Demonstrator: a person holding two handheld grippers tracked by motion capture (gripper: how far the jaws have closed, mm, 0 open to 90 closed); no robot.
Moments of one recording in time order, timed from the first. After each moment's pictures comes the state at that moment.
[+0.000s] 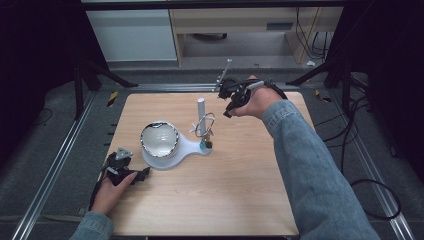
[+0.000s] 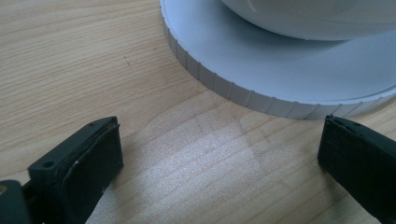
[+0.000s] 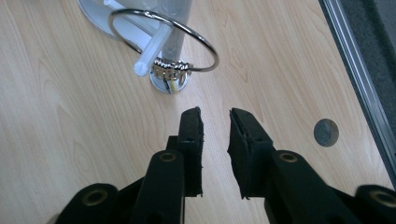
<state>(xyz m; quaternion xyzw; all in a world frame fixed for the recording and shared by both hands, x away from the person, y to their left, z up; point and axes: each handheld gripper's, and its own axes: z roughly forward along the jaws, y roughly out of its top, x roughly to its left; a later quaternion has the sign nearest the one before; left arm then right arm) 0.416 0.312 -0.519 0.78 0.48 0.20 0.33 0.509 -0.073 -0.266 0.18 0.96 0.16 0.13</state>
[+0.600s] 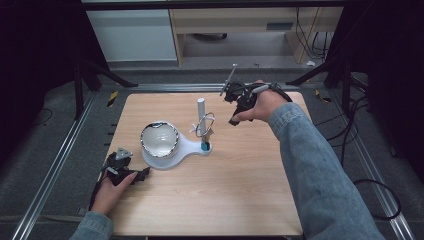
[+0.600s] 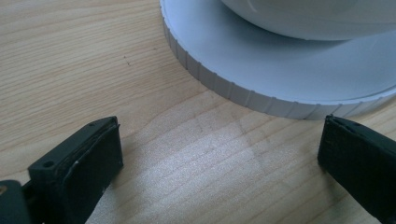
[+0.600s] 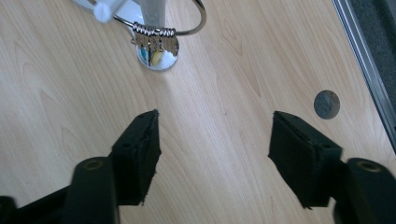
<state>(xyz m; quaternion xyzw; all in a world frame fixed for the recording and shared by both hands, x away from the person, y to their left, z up) 0.416 0.312 -0.519 0.78 0.48 0.20 0.33 0.510 -0.088 -0.280 0.21 0.96 0.13 0.13</state>
